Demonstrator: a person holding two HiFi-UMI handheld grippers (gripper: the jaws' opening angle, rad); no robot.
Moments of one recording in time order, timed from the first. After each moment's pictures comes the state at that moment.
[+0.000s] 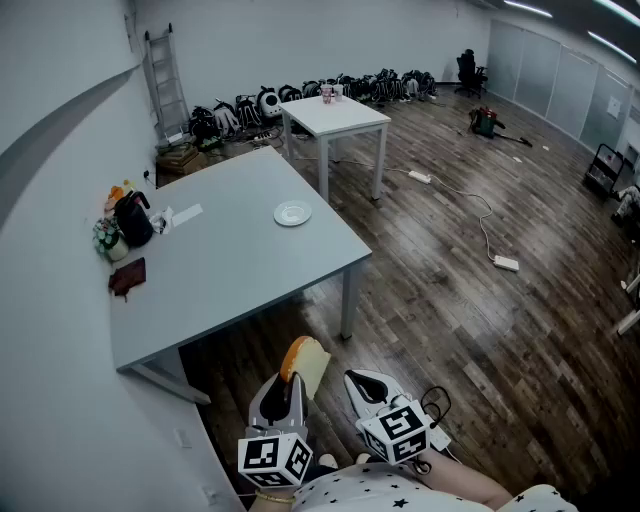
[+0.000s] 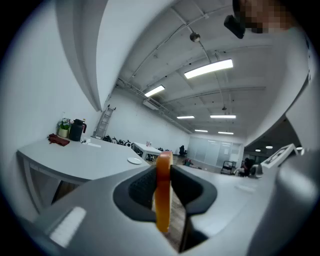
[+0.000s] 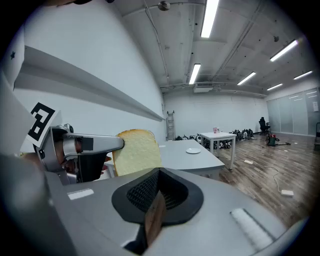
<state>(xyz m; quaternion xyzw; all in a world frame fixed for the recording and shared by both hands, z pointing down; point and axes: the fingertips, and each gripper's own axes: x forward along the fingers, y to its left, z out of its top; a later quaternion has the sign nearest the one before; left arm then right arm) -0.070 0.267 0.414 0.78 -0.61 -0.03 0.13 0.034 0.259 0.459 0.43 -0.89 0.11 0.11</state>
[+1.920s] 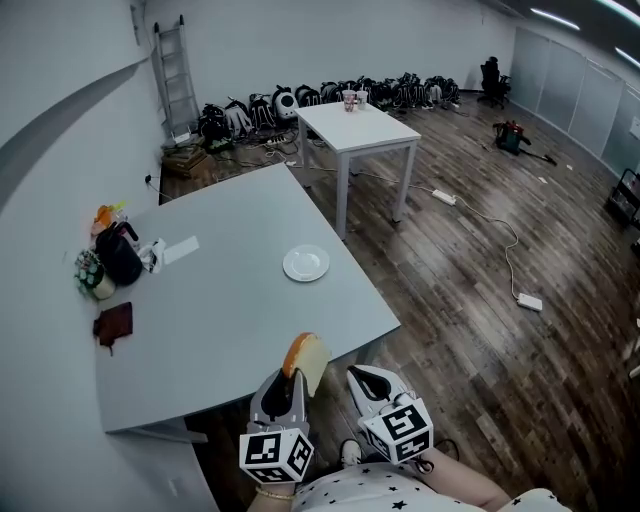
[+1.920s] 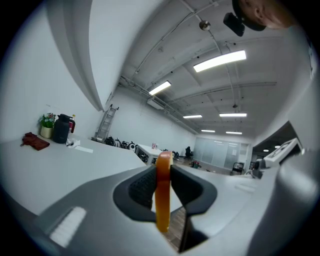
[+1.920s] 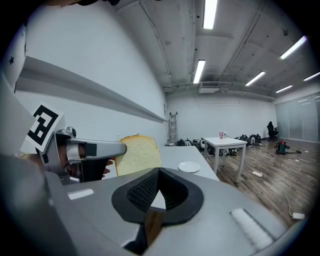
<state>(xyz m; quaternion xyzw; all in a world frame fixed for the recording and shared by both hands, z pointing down) -0.097 -0.008 0.421 0.76 -0.63 -0.04 0.13 0.008 -0.020 0.451 0.41 -0.90 0.08 0.11</state>
